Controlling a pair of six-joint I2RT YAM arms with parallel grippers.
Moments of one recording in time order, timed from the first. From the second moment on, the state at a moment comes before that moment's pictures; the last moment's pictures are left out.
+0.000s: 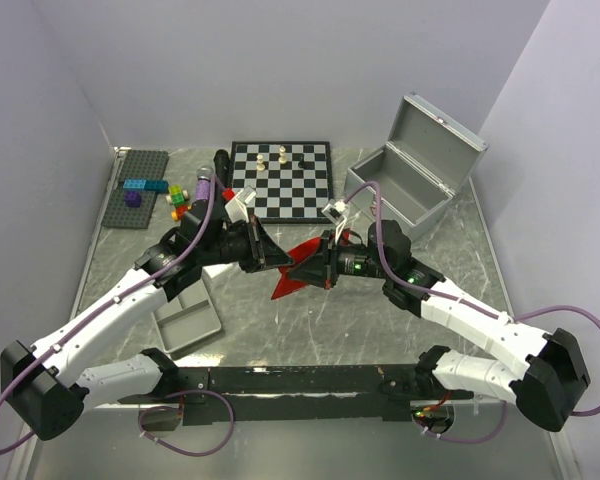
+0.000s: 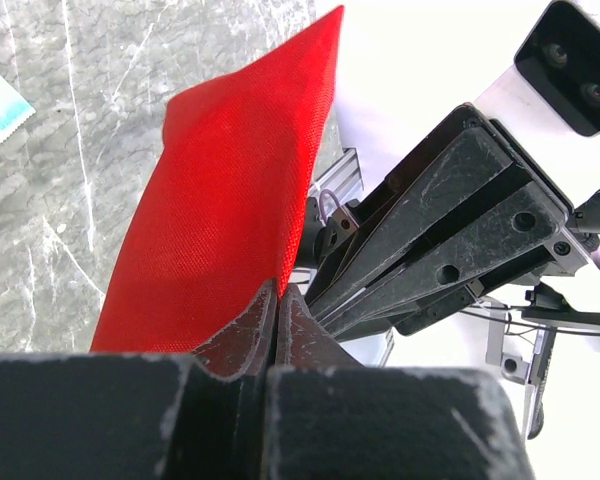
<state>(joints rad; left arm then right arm) -0.66 1.07 0.95 -0.29 0.47 -0.96 0.73 1.06 0.73 0.18 -0.63 0.61</state>
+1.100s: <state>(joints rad) -0.67 1.03 0.98 -0.43 0.38 -0.75 0.52 0.97 0.75 -0.20 -0.28 0.48</state>
